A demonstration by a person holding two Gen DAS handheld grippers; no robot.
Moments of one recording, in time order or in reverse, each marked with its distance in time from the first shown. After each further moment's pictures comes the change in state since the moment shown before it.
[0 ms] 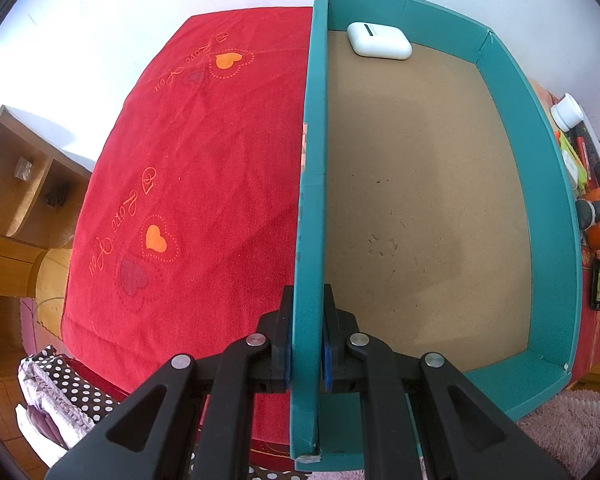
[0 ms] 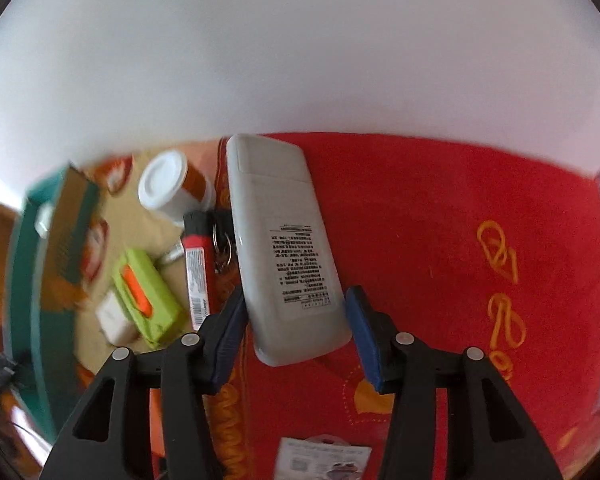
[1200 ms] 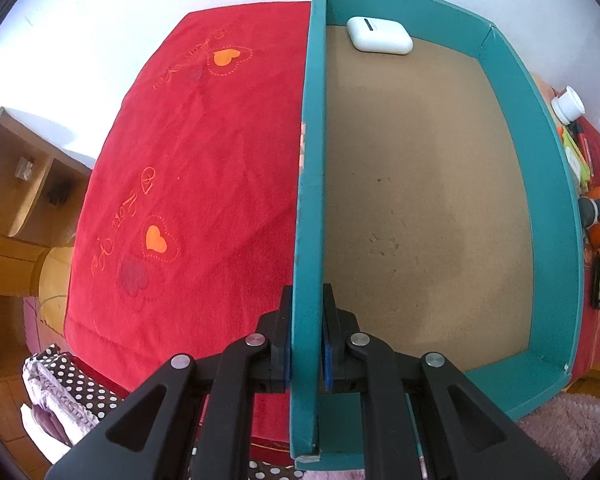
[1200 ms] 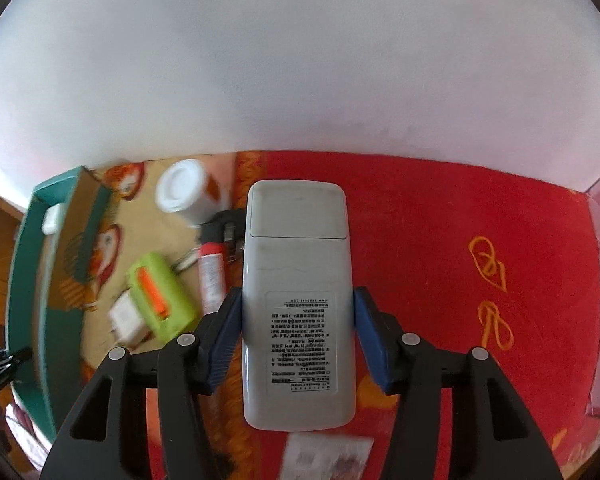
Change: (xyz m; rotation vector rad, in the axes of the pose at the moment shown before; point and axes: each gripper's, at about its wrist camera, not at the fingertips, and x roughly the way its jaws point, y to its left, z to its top) left arm 0.002 -0.002 0.007 0.006 0.030 0.006; right arm -0.029 -0.011 -0.028 0.007 -0.058 0.014
